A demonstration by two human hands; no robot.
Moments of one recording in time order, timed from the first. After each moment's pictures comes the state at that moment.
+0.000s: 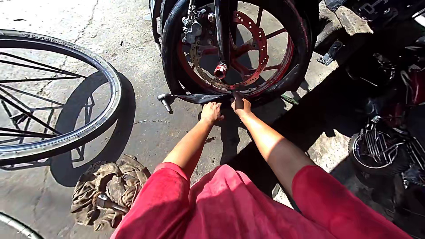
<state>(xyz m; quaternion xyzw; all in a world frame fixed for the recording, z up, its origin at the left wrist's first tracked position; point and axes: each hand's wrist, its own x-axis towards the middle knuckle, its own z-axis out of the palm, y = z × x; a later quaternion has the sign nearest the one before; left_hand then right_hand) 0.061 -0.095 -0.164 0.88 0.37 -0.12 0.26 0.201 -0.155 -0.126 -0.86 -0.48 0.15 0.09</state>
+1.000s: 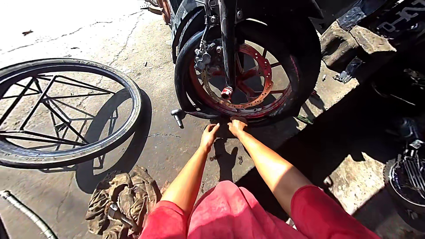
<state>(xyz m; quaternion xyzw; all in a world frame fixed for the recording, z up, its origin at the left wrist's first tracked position) 0.010 -0.111 -0.184 0.44 0.52 0.20 0.70 0.176 -0.134 -0.125 -0.82 -0.48 0.32 -0.03</state>
